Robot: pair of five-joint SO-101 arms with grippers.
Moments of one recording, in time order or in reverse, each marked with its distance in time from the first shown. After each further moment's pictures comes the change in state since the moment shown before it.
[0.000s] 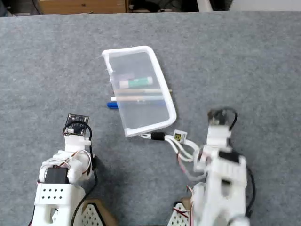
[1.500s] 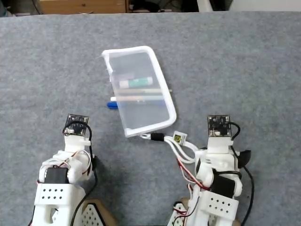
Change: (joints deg) left arm 0.0 -0.1 -0.2 1.1 0.1; right arm 0.3 -10.9 0.7 -0.8 0.0
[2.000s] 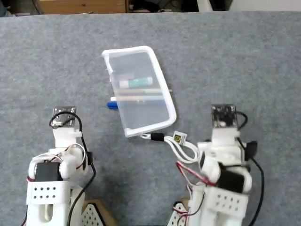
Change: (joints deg) left arm -2.6 0.8 -15.8 13.7 6.4; right arm -3.2 17.1 -20.9 4.3 0.0
